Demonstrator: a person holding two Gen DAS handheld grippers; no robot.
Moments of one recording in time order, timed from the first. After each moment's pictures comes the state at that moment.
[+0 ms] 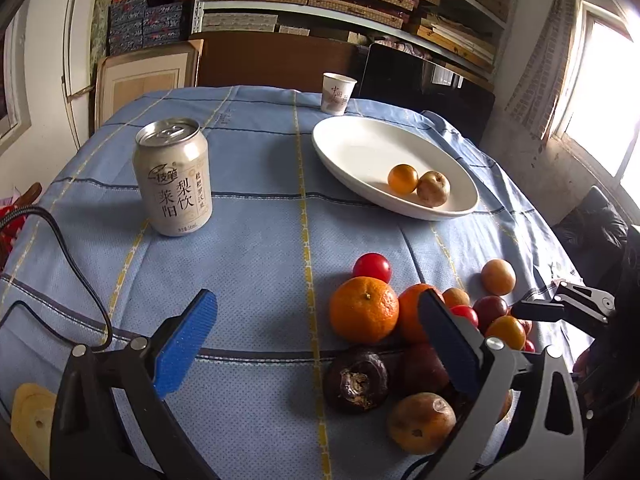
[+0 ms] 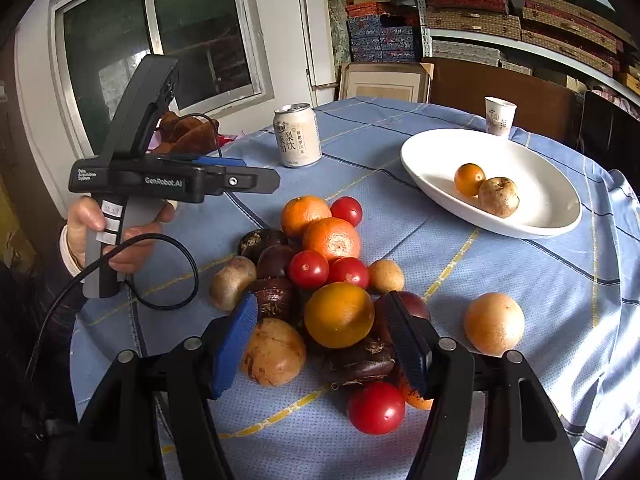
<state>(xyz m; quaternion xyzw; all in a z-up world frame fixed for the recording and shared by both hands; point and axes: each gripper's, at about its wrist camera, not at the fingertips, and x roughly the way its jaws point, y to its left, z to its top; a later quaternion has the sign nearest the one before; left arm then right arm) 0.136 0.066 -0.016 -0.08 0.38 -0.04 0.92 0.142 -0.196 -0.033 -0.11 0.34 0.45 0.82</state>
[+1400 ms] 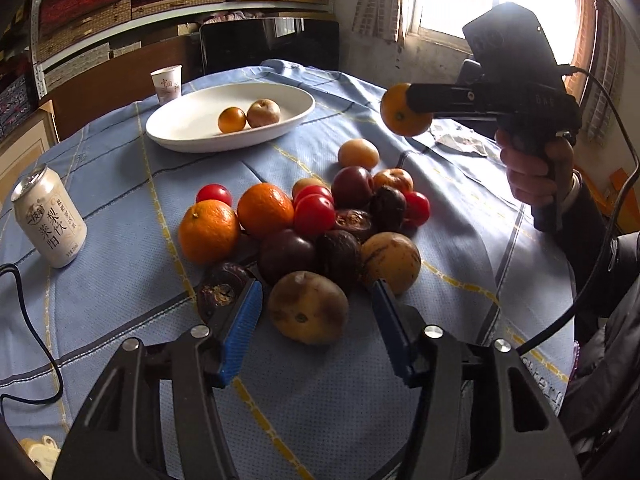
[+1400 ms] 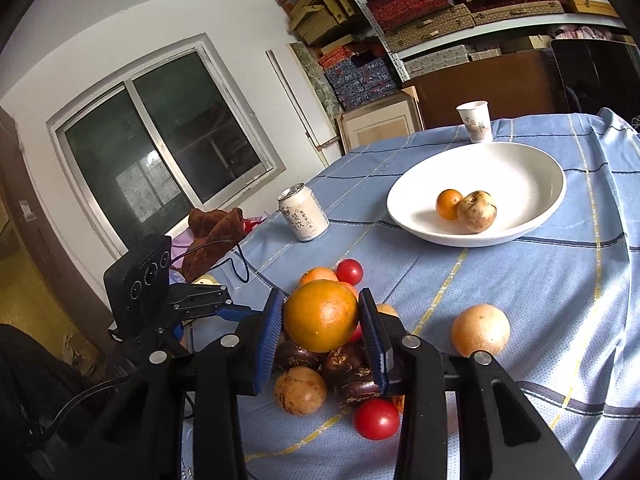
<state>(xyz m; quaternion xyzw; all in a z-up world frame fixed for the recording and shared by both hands) 0.078 0.008 -0.037 0.09 0.39 -0.28 0.87 0.170 -0.255 -0.007 0.09 0.32 0.49 0.81</state>
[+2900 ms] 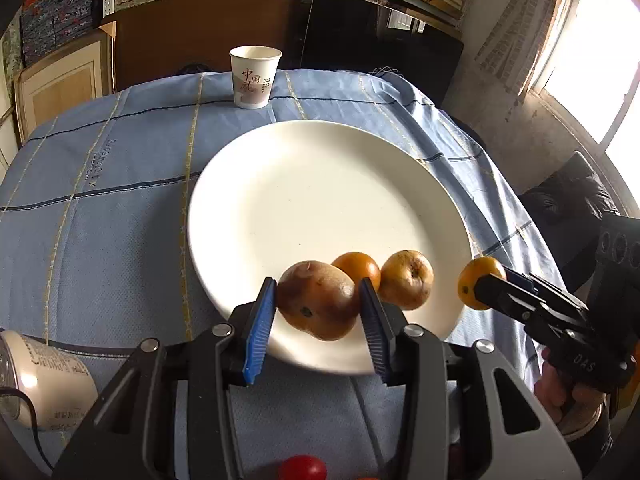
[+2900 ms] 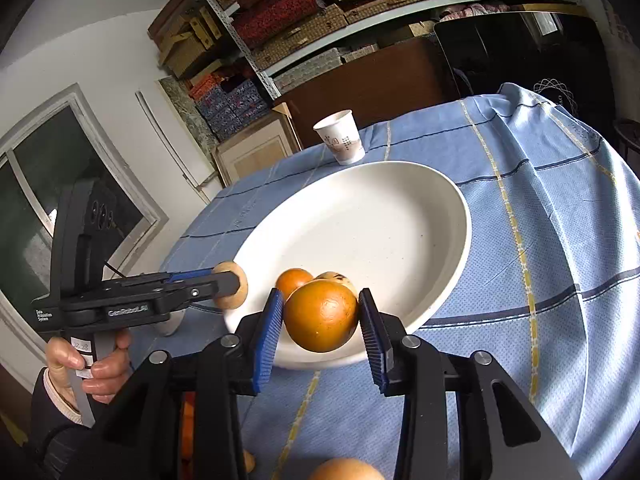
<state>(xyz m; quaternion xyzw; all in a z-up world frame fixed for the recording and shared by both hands) 0.334 -0.007 -0.002 -0.04 0.46 -0.13 0.88 0.314 -0.249 -0.036 0.14 0.36 0.28 0.88</state>
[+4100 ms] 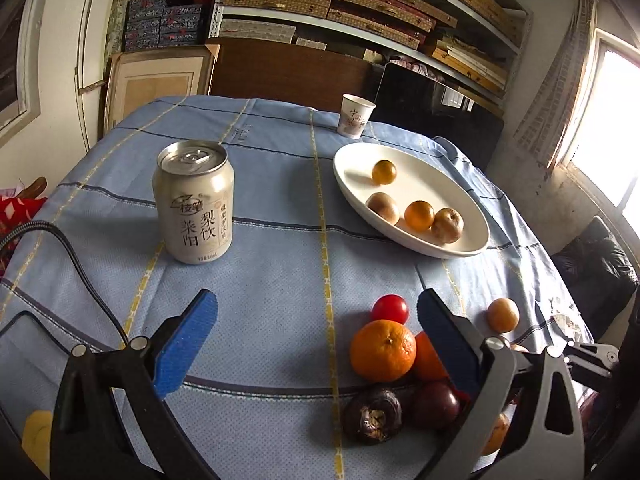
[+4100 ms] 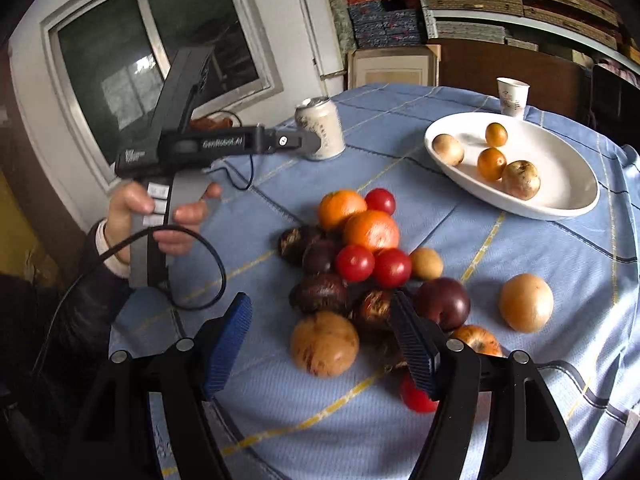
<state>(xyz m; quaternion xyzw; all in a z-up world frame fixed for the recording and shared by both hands) 0.149 0.090 -0.006 -0.11 0.35 -0.03 0.93 0.126 -0.189 -0.025 -0.08 0.39 0.48 0.78</state>
